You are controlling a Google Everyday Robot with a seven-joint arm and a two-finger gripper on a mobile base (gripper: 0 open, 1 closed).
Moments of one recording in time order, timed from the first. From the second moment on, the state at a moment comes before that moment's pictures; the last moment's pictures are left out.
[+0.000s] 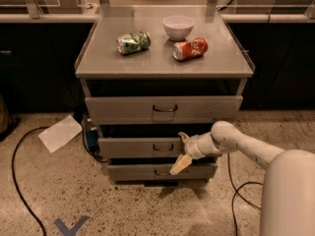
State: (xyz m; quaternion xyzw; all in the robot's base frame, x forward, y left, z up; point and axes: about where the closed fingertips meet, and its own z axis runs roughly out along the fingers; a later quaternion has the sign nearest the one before) arm 0.654 -0.089 0.422 -0.57 0.72 0.25 0.31
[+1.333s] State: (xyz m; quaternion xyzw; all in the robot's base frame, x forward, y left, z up) arm 0.633 -0.091 0.436 -0.54 0.73 0.28 0.30
